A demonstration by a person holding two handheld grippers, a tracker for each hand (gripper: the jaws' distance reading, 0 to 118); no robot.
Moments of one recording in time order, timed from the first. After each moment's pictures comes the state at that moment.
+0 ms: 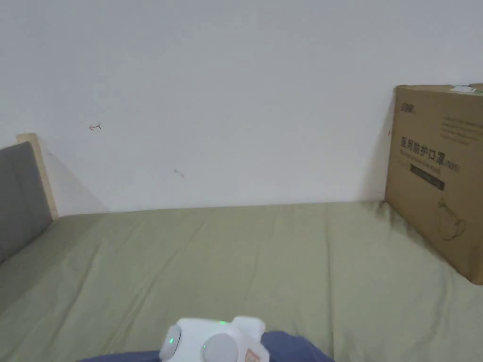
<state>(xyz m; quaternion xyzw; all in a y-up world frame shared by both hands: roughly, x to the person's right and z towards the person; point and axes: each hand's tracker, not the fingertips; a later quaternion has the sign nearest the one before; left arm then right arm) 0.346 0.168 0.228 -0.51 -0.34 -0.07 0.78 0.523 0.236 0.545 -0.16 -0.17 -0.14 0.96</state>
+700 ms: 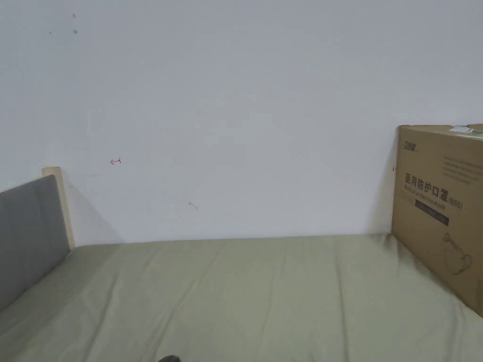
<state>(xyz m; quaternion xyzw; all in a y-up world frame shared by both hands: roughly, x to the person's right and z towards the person) 0.137 0.297 0.425 -0.05 -0.28 0.06 0.96 0.468 0.270 0.559 0.04 -0.14 -0.06 0.99</state>
